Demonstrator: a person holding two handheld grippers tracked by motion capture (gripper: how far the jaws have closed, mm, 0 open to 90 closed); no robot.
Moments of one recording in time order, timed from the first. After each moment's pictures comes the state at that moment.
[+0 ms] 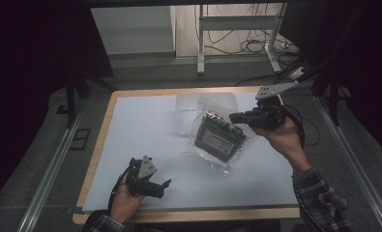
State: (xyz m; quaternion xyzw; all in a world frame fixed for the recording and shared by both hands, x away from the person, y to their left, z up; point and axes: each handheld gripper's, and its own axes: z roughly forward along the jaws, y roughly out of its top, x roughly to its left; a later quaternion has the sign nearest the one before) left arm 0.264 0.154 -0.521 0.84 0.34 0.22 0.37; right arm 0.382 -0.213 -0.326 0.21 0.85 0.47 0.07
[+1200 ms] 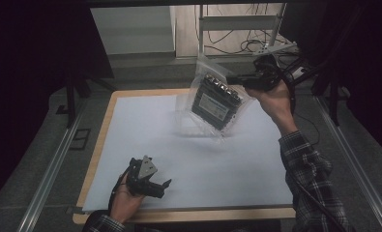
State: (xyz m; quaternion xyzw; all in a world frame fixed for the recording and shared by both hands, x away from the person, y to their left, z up) left arm 0.264 0.154 -0.520 0.84 0.34 0.22 0.36; right arm 0.452 -0.195 -0.275 0.26 0.82 0.50 0.10
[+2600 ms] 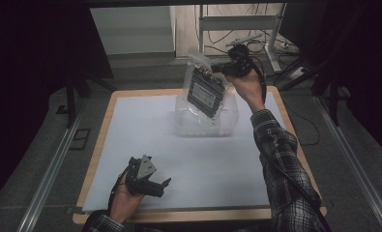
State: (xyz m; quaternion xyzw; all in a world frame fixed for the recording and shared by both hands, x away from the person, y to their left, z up) left arm 0.264 0.155 -0.517 0.83 0.34 0.23 0.38; right arm 0.533 -0.143 -0.301 0.30 0.82 0.47 0.15
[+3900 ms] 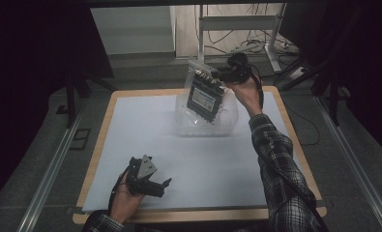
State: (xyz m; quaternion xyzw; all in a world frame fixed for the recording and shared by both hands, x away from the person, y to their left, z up) left arm 0.264 0.154 -0.518 0.83 0.34 0.23 0.37; right arm 0.546 -0.148 -0.336 0.32 0.81 0.45 0.19
